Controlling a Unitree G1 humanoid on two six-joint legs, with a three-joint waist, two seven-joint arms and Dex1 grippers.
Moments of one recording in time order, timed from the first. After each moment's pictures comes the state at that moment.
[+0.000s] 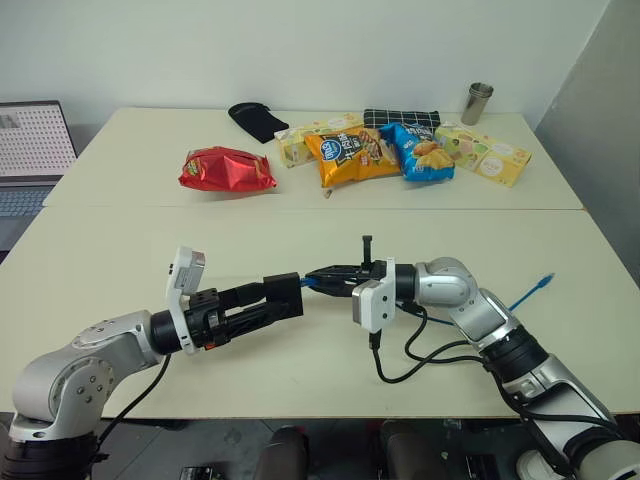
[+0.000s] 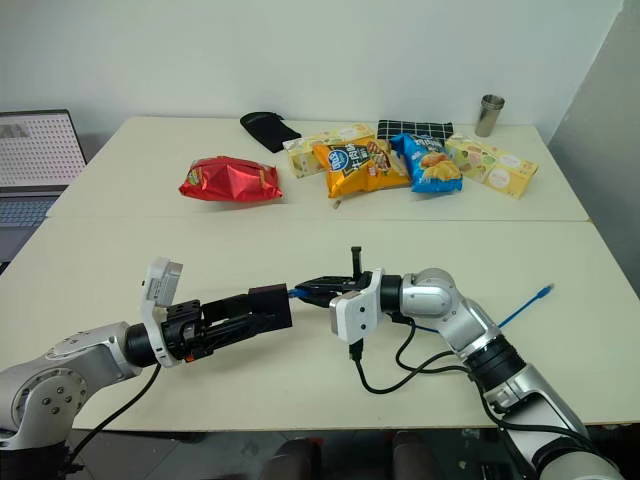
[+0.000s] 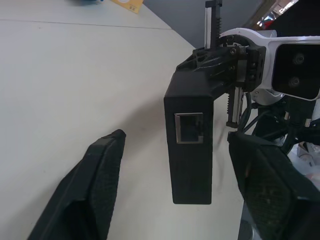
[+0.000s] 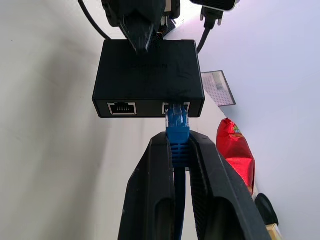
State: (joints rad) left arm -0.06 0.73 0.27 -0.34 -0.96 0.86 -0.91; right arm -0.64 -0.41 0.48 0.16 -0.17 -0.59 0.79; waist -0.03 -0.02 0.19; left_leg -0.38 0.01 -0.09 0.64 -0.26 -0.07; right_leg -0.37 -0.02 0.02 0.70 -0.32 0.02
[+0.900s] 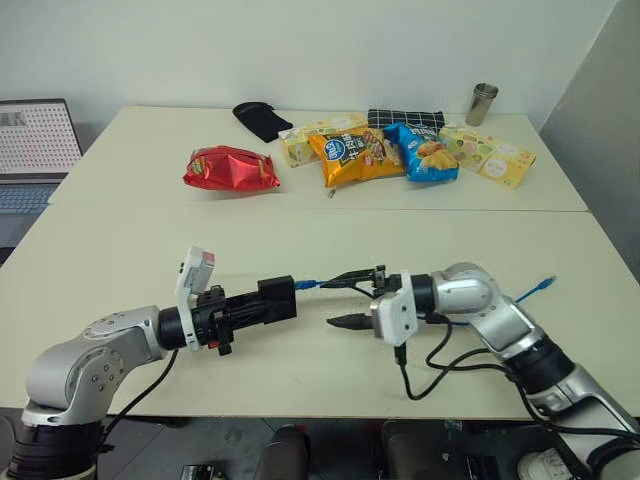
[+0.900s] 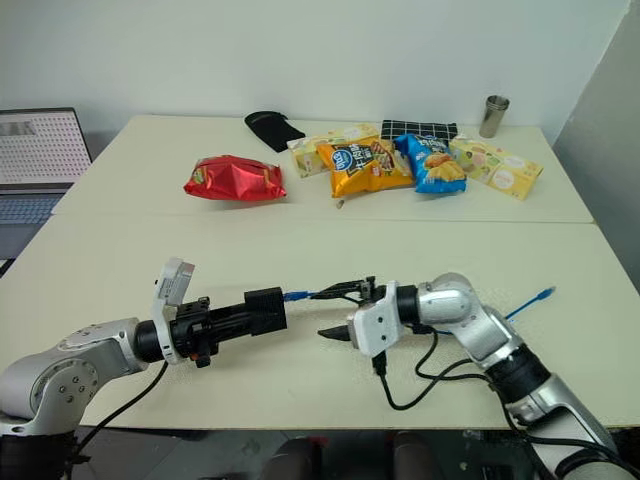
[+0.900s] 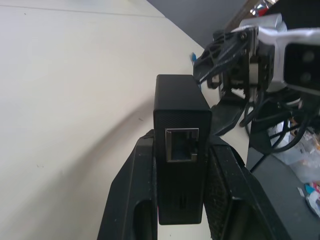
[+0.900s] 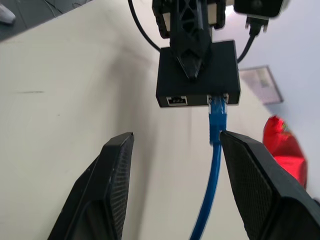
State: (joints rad) left arm -0.11 0.76 0.18 -0.28 -0.85 0.81 -1.03; right arm -0.54 -0.56 0.44 -0.10 0.13 -0.21 1.01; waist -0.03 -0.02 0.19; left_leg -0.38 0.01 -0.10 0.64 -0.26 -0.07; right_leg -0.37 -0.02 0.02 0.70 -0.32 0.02
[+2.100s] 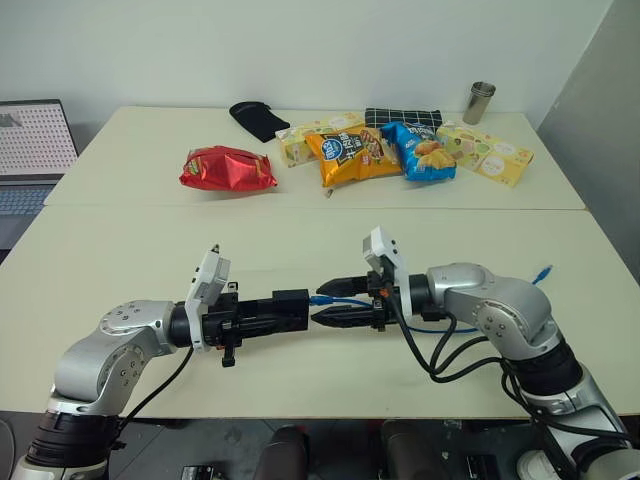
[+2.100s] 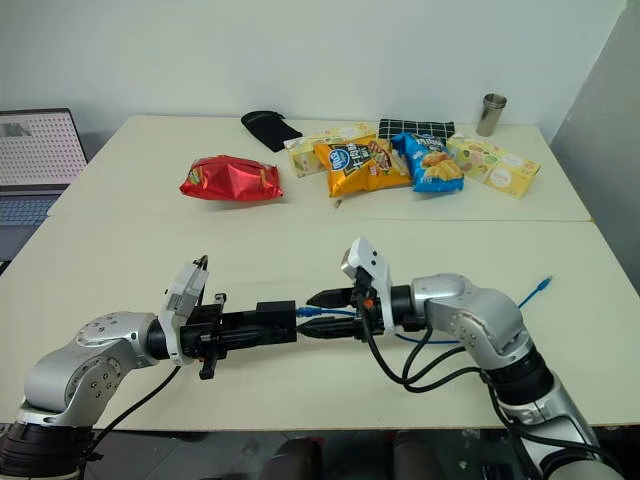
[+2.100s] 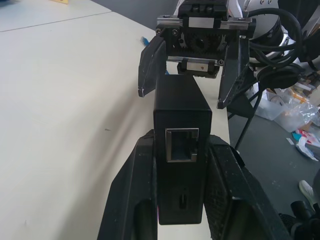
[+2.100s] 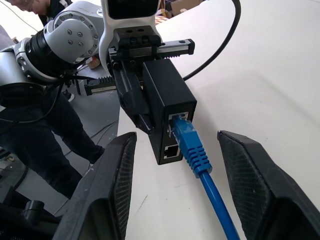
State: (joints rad) left arm -0.14 0.75 0.08 -0.23 -0.73 0.56 -1.23; right arm -0.59 -0.44 0.31 -0.29 0.68 0.89 0.85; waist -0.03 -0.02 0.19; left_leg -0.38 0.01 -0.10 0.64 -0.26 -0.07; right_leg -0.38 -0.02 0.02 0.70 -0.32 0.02
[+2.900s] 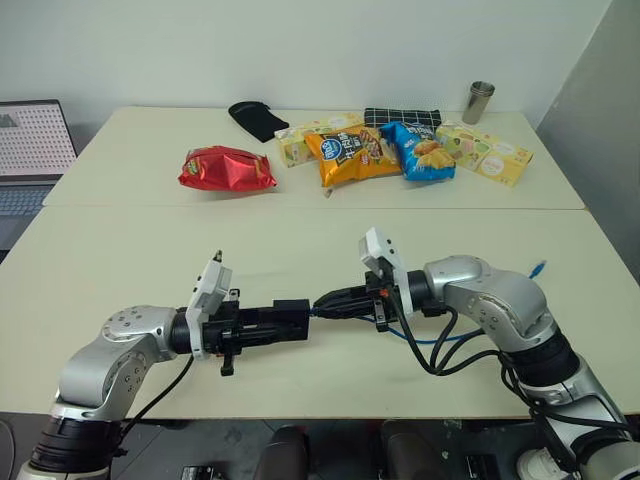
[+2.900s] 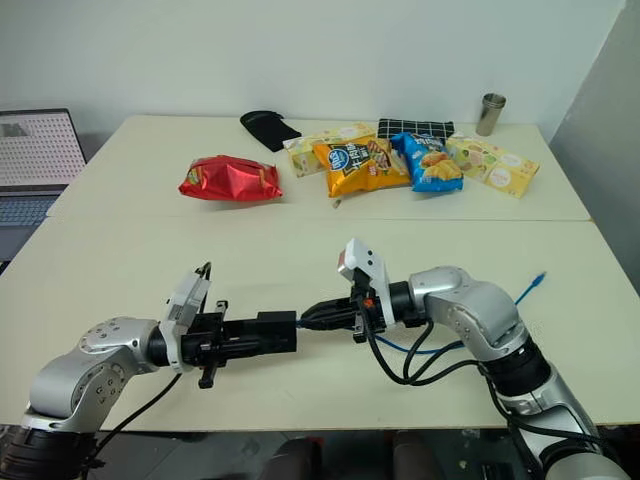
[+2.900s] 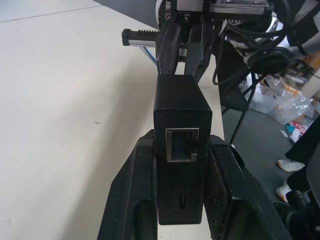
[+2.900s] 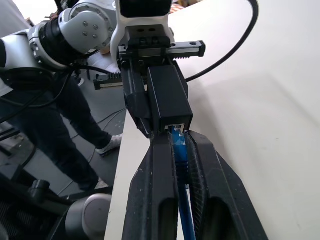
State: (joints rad) left arm -0.11 0.74 0.07 -0.20 -0.69 0.50 -1.30; right arm -0.64 -0.45 0.36 -0.23 0.61 0.85 1.00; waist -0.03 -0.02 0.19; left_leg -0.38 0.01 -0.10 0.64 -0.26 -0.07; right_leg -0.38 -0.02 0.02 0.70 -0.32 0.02
